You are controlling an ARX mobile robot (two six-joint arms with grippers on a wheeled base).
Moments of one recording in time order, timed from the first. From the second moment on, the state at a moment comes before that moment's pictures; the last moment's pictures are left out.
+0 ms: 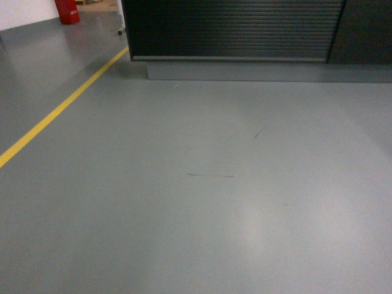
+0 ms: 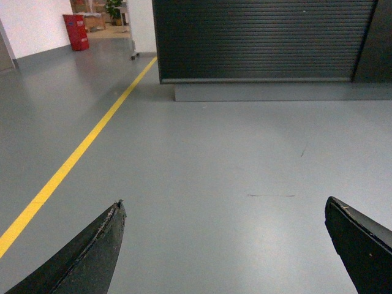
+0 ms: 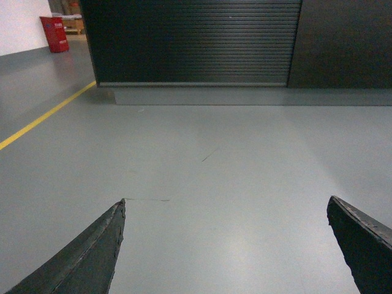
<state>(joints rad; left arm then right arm) 0.00 0.01 0.01 0.00 0.00 0.00 0.00 0.00 0.01 0.00 0.00 0.00</state>
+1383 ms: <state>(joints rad) 0.00 0.01 0.01 0.00 0.00 0.00 0.00 0.00 0.01 0.00 0.00 0.00</state>
